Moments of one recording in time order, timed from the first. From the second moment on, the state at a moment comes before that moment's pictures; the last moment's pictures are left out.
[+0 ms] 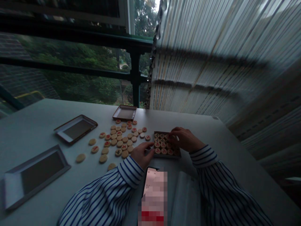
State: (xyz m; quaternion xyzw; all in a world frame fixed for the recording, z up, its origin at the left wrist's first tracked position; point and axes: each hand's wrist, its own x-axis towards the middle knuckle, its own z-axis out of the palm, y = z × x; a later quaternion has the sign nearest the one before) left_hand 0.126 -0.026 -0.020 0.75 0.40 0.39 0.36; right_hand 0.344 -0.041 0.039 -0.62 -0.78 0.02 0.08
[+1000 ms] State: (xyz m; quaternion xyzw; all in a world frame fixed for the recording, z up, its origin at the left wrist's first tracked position) left_hand 0.126 -0.027 -0.020 0.78 0.40 0.36 0.32; right_hand 0.344 -0.041 0.039 -0.61 -0.79 0.05 0.04
